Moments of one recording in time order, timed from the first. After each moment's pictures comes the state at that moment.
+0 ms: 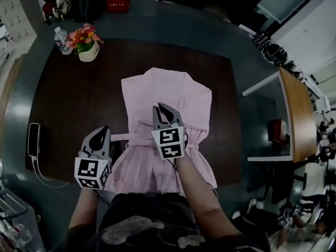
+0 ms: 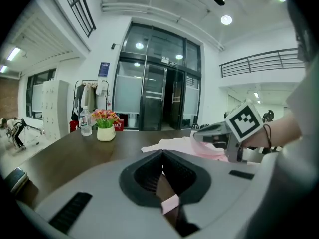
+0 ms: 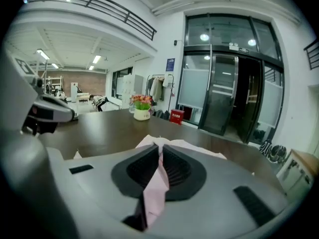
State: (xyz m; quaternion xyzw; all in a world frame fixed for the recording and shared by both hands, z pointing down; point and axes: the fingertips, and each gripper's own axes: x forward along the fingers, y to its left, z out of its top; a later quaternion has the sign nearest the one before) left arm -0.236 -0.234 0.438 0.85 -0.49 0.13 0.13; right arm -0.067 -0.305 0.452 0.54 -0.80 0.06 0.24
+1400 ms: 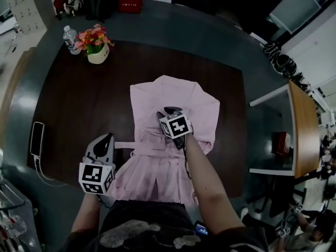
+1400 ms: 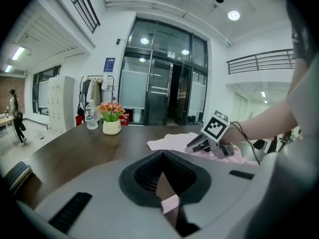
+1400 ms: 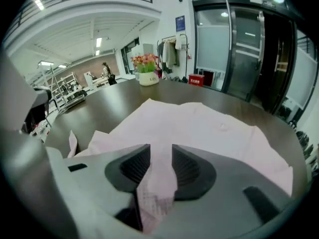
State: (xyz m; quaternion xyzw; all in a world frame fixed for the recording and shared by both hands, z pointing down) left arm -0.245 -0.243 0.456 0.83 -0.52 0.14 0.16; right arm -0.059 -0.363 0.568 0.41 -0.80 0.21 0.37
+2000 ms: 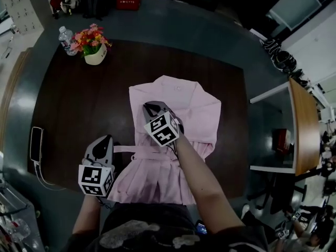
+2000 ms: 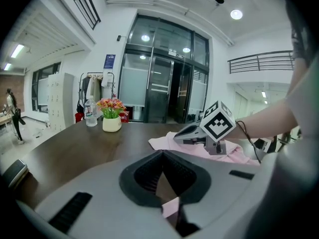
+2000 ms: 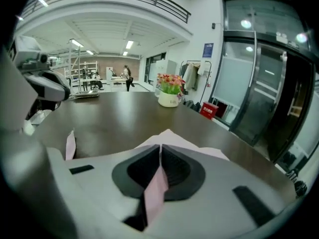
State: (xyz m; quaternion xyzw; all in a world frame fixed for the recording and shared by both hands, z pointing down) left arm -0.253 -0.259 0.468 0.83 -0.51 0.15 0.17; right arm -0.137 -0.384 0.525 0.36 -0.86 0.03 0.35
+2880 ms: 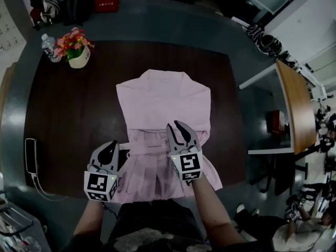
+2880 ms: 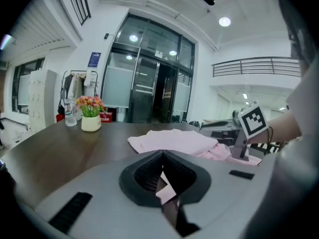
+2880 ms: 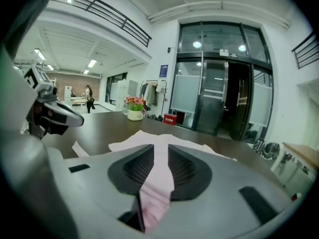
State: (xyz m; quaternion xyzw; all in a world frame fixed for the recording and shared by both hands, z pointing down) left arm -0.211 -0.232 0.477 0.88 -0.43 0.14 0.15; right arm -0.018 -0.263 0.467 0.58 -0.79 0.04 0.20
